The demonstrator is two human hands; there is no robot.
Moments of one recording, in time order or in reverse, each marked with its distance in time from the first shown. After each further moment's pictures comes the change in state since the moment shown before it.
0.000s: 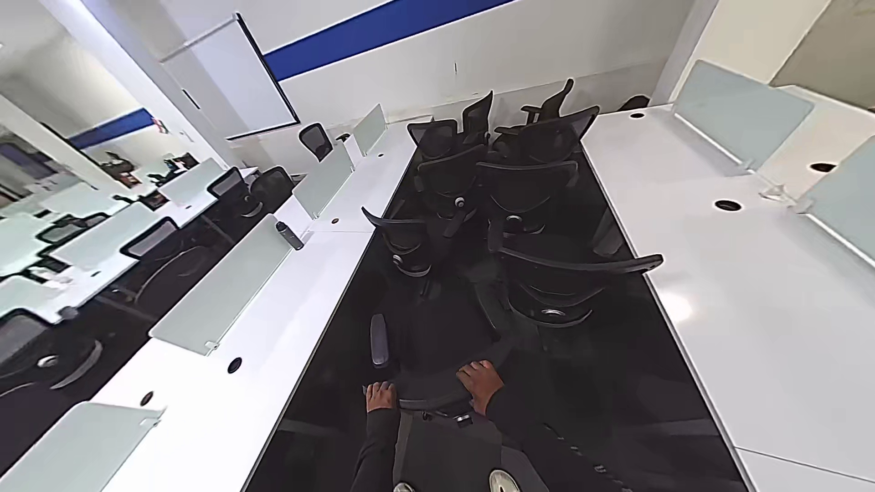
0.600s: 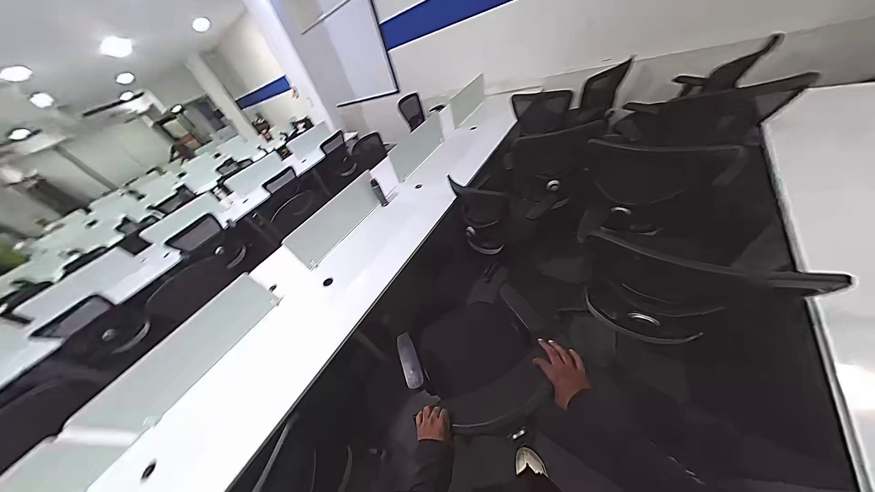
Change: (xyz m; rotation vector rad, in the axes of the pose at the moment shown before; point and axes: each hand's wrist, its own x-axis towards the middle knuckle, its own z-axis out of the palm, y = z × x) left_hand -0.231 0.012 0.087 -0.257 0.003 -0.201; right_hand -0.083 -0.010 0.032 0.029 0.146 0.039
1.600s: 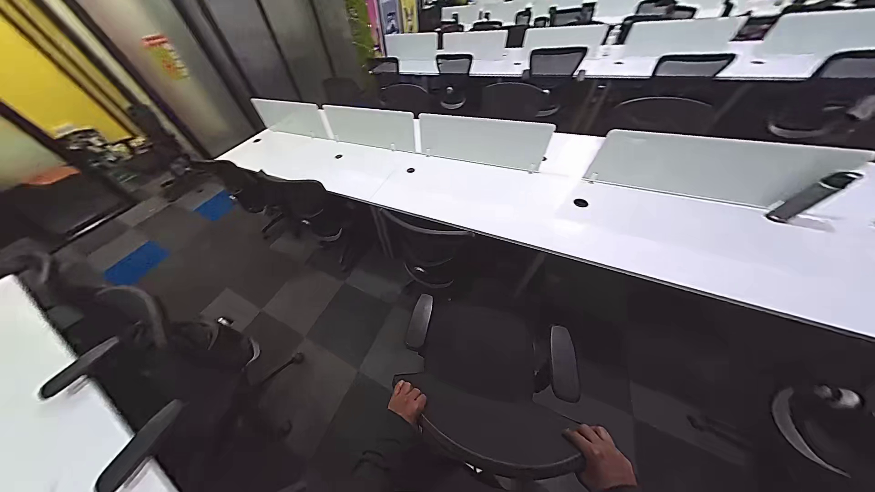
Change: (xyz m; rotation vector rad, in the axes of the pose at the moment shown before) left_hand -0.298 0.069 0.119 -0.417 0.291 -0.827; right_hand 0.032 -0.082 0.038 -0.156 -0.234 -1.216
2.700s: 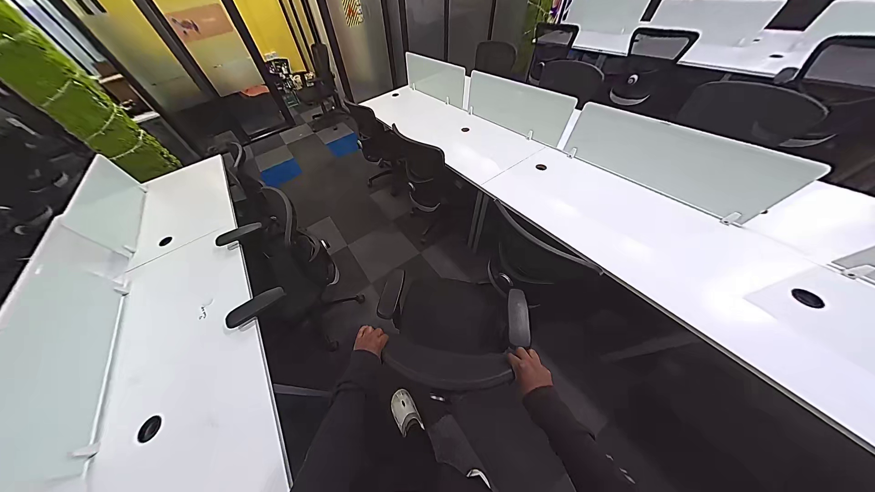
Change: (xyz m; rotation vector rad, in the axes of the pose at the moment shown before) left_hand -0.085 -0.192 -0.069 -0.039 -0.170 -0.826; right_hand 0.272 -0.252 0.021 -0.159 -0.362 -0.416
